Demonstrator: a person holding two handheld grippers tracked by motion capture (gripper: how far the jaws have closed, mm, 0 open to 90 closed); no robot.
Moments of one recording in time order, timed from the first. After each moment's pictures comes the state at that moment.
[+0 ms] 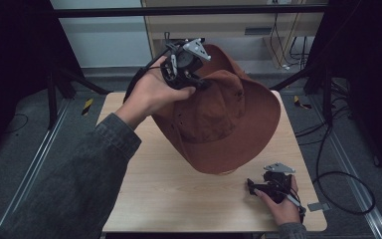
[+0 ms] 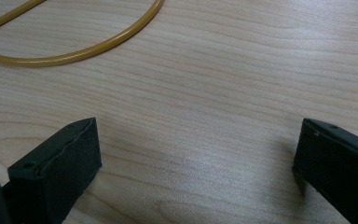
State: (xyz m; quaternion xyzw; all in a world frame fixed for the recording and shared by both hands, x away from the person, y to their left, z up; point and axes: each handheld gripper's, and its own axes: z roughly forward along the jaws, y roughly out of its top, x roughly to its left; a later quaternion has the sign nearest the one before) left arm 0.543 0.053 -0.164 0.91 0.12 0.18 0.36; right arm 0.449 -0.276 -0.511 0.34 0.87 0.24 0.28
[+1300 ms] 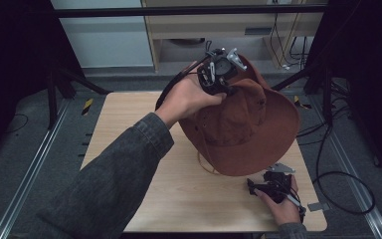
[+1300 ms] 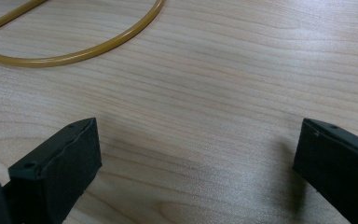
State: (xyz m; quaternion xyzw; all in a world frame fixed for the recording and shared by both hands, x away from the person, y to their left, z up) left arm 0.552 -0.014 -0.186 0.92 0.10 0.18 0.33; right arm 0.450 -0.277 -0.510 0.33 0.87 0.24 0.28
